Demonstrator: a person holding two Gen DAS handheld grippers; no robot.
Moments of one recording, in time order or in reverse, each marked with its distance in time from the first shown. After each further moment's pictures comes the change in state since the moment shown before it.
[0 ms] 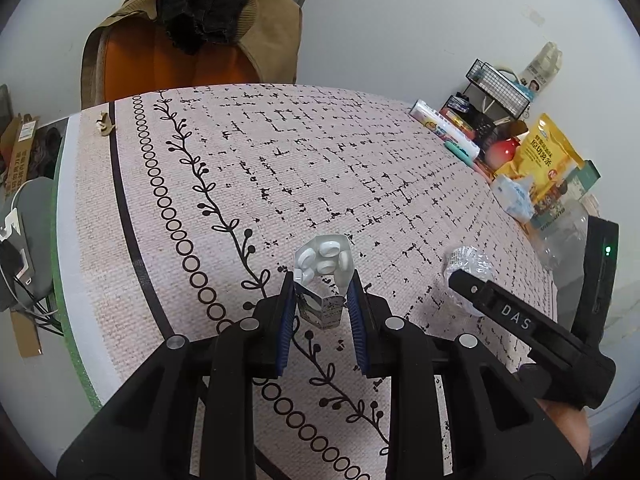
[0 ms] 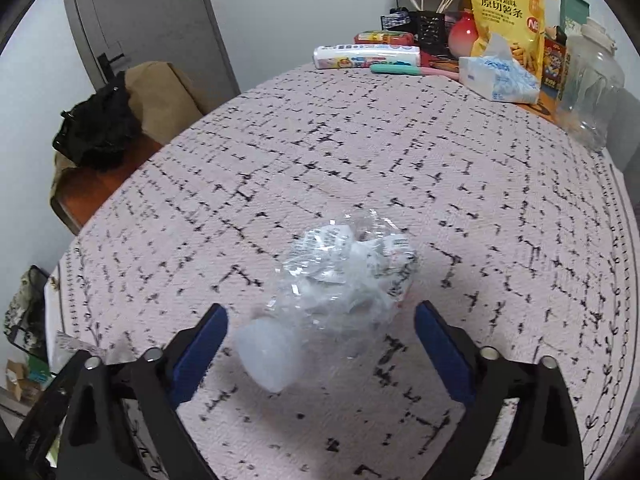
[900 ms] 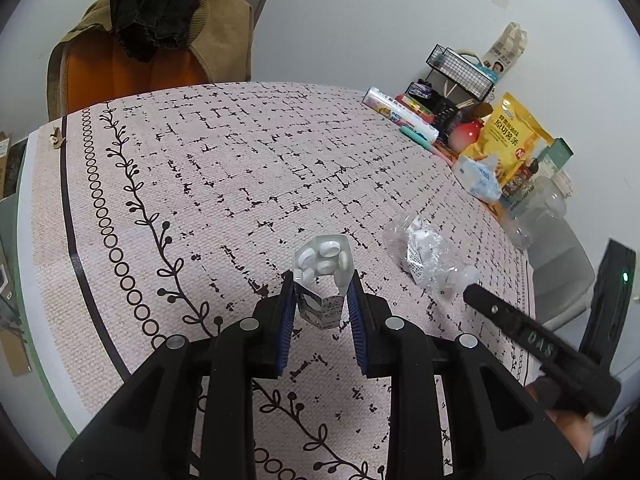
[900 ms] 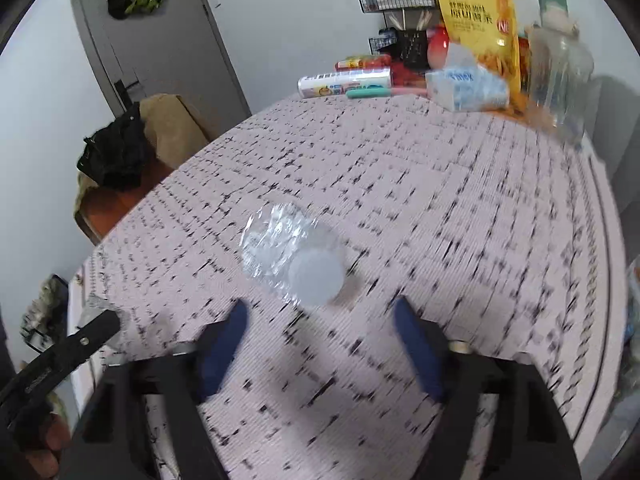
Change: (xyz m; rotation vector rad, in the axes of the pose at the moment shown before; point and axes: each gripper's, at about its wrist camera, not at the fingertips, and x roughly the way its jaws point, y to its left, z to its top) left arm 0.004 -0.050 -0.007 0.069 0.013 -0.085; right arm -0.047 -0.068 -0.009 0.019 -0.060 0.116
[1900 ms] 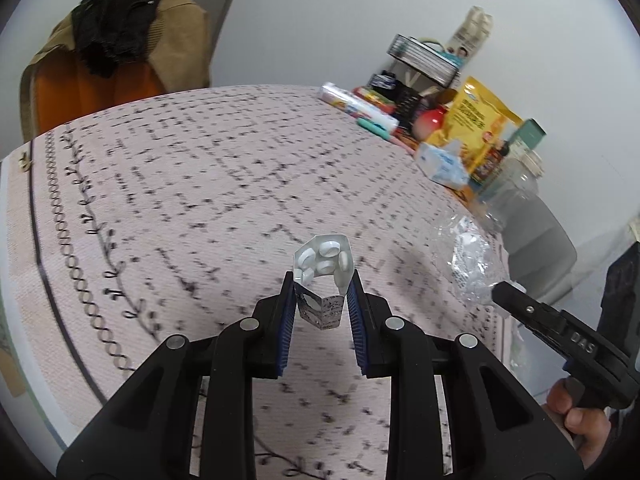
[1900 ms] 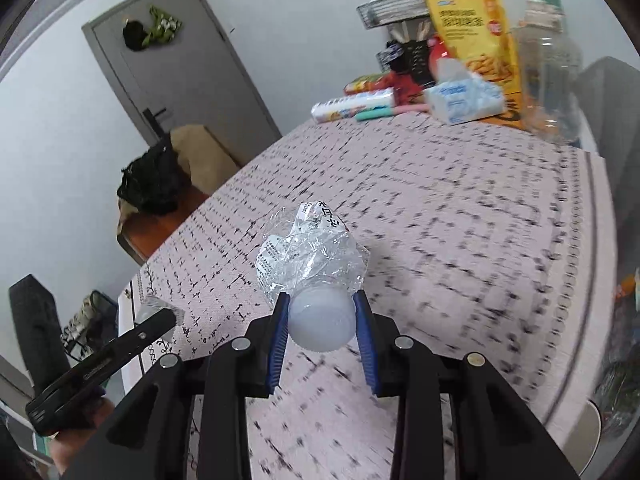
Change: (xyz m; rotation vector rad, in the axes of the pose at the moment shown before) left arm -0.006 -0.052 -0.006 0.085 0.010 -0.084; right arm -0.075 -0.051 -0.004 0.067 -0.086 0.145
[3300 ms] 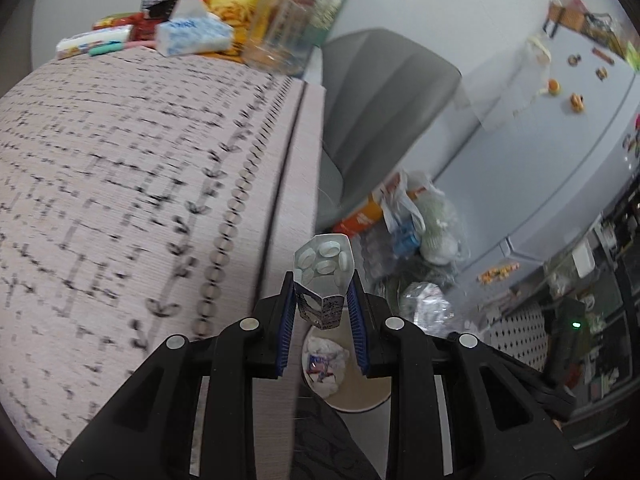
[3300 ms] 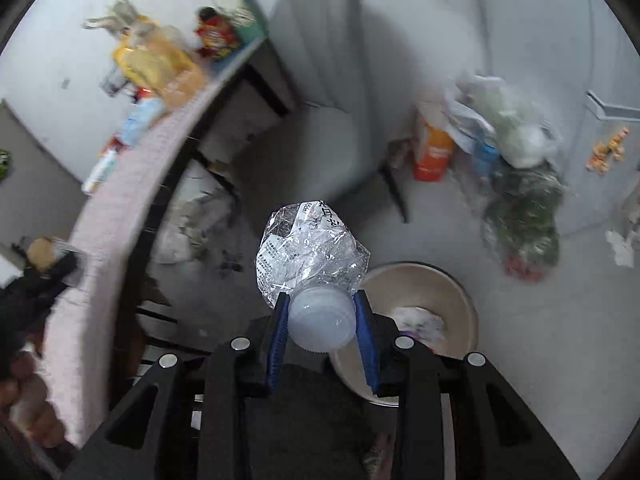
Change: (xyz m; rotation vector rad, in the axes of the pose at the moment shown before) left arm 0.087 -0.269 -0.133 0.452 0.333 -0.319; right arm -0.164 -0.308 -0.199 0.568 -0.024 -0.443
